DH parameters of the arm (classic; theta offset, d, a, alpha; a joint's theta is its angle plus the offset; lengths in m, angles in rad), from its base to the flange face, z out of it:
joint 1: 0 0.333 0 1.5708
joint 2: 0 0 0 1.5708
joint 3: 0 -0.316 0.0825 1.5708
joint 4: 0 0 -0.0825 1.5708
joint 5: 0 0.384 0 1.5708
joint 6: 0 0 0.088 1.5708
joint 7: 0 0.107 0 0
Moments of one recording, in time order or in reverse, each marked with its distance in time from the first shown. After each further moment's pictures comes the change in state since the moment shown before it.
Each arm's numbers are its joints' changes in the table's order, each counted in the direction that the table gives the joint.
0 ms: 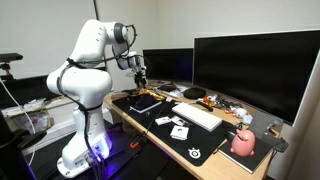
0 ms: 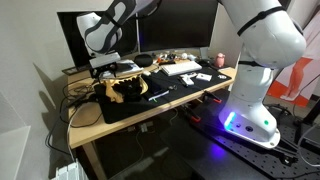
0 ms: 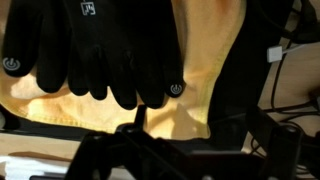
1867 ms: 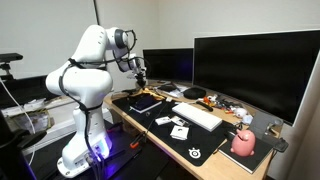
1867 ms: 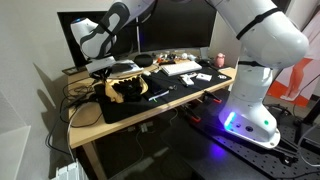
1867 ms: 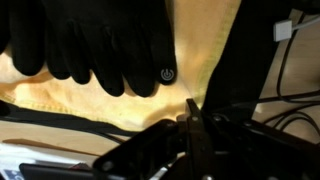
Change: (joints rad) arm 0.055 -0.105 0.056 -0.136 -0.028 -0.033 0.037
